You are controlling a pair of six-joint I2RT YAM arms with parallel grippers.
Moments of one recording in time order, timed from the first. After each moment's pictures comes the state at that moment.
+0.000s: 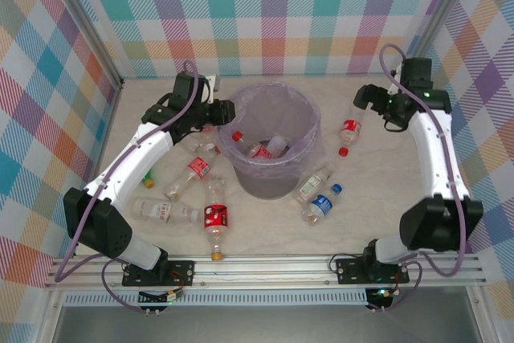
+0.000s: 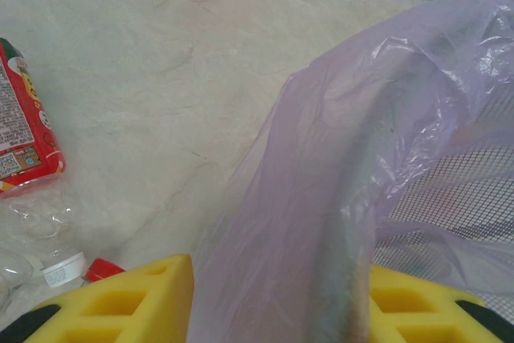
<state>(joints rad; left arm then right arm) -0.40 1.50 1.43 -0.62 0.13 -0.37 -0.08 1.52 1.56 -0.97 -0.16 0.33</state>
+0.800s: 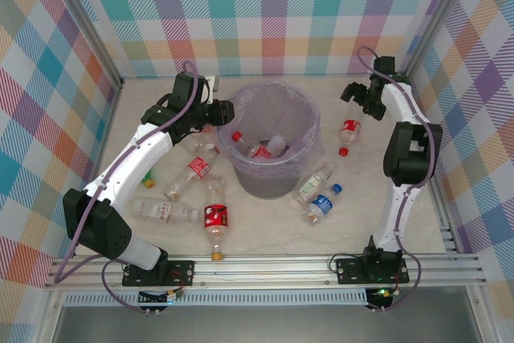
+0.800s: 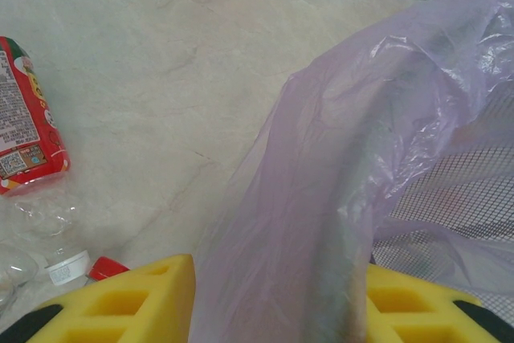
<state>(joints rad) -0.40 1.49 1.42 -0.62 0.13 -0.37 -0.08 2.16 1.86 -0.80 -0.14 0.42</state>
